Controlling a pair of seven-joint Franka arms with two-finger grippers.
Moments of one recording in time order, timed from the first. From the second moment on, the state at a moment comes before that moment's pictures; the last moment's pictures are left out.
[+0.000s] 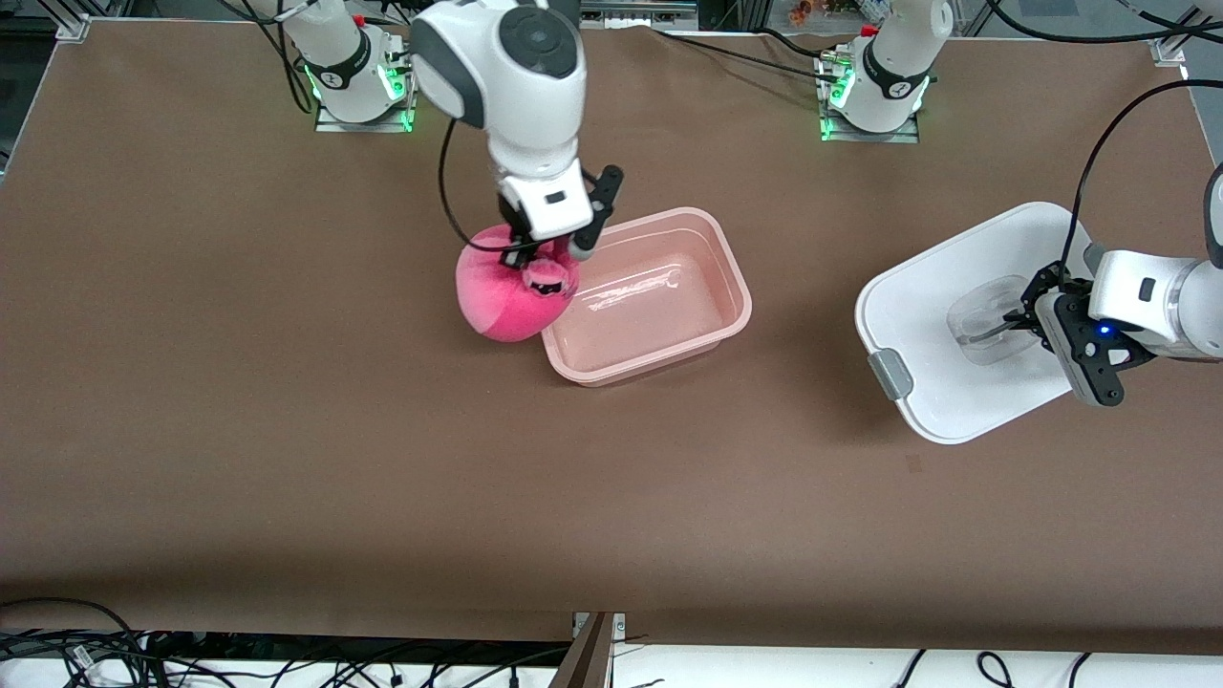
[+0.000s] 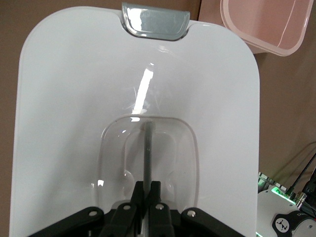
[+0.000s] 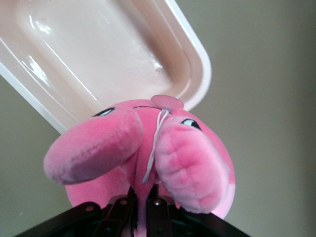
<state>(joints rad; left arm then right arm) 0.30 0.44 -0.33 -1.30 -0.02 1.41 1.01 0.59 0.37 0.24 -1.52 -0.30 1.82 -0.34</state>
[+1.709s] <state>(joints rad) 0.30 0.44 -0.33 -1.30 0.03 1.41 1.01 0.65 0.55 0.19 -1.29 -0.27 1.88 0.16</state>
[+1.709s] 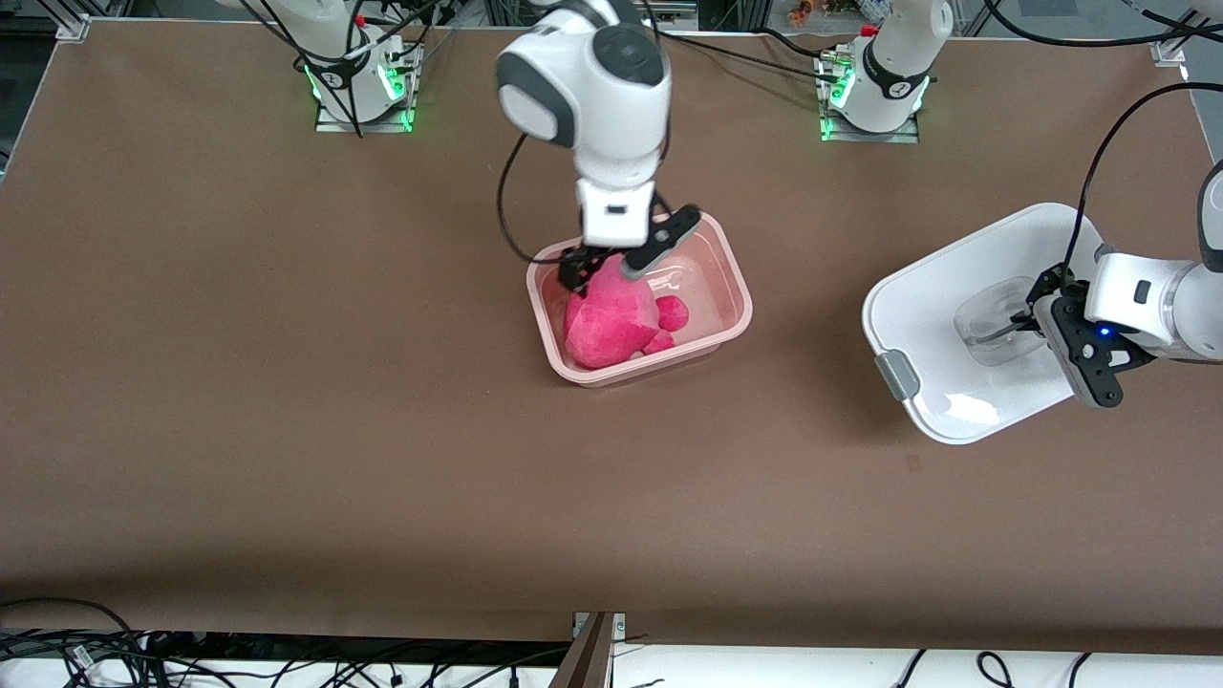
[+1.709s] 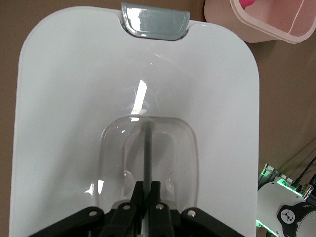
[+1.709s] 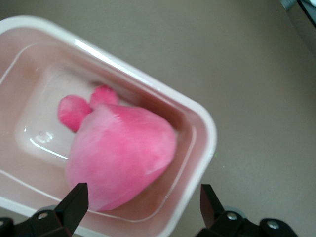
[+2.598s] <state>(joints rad) 0.20 0.44 -0.41 -1.30 0.01 1.41 1.00 0.16 0.33 0.18 -1.26 -0.11 1.58 0.15</state>
